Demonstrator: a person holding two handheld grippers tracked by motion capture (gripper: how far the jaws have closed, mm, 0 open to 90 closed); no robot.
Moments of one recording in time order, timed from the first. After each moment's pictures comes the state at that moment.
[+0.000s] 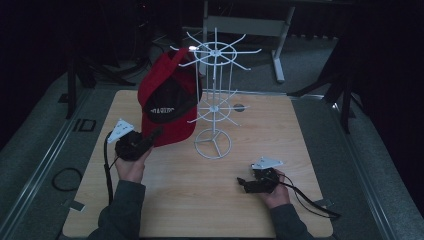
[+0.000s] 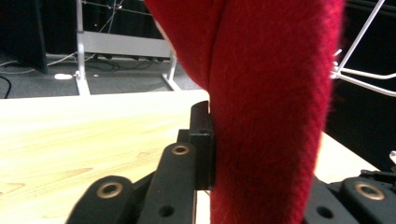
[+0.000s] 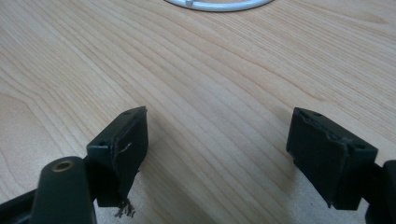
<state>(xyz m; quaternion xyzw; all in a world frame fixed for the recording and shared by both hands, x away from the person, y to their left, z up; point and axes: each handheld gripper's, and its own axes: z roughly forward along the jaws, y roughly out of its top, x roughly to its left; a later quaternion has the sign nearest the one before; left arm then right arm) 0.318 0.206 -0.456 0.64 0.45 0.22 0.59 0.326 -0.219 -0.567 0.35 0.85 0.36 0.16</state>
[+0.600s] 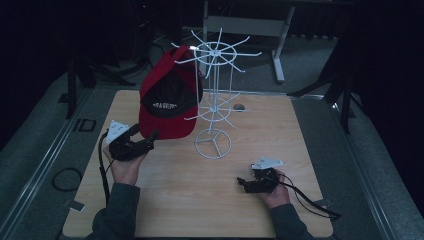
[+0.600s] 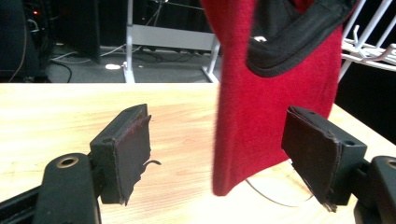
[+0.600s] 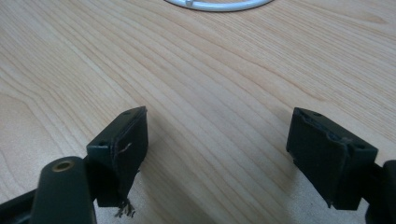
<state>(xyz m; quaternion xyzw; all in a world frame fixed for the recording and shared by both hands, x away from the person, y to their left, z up) 0.315 0.219 -0.459 0.62 0.51 0.27 0.53 0.327 -0.219 -0.567 0.35 0.85 0.37 0.16</state>
